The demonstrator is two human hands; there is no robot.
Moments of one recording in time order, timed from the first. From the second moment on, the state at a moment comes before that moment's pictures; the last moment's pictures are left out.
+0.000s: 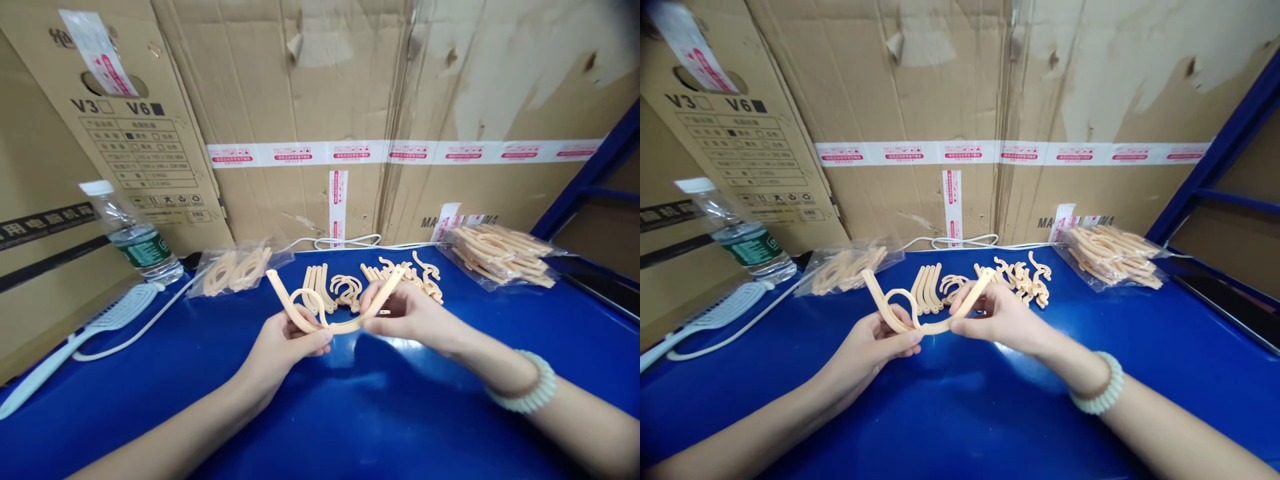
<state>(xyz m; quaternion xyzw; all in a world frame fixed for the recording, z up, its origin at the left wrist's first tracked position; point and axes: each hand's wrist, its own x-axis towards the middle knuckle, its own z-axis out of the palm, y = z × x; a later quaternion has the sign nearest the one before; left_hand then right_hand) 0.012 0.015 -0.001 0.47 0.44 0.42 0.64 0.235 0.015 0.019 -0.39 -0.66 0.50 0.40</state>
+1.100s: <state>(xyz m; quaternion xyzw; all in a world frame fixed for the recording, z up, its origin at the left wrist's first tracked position) -0.030 0.054 0.030 0.81 0.40 0.11 0.40 0.321 0.014 0.027 -0.38 -0.87 0.28 0.11</state>
